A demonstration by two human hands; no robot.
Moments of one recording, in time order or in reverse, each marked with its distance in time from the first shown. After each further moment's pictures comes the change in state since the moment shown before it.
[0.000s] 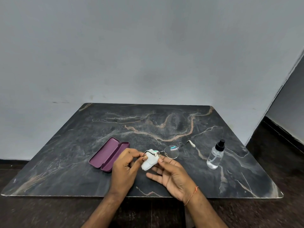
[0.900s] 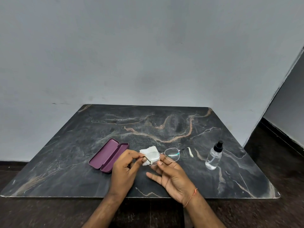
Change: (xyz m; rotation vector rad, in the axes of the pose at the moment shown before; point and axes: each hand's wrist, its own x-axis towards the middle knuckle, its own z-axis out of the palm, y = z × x) left_hand 0.000 0.007 -0.004 -0.014 -0.014 -0.005; right_hand -0.003 0.003 -0.002 0.035 -0.025 -0.047
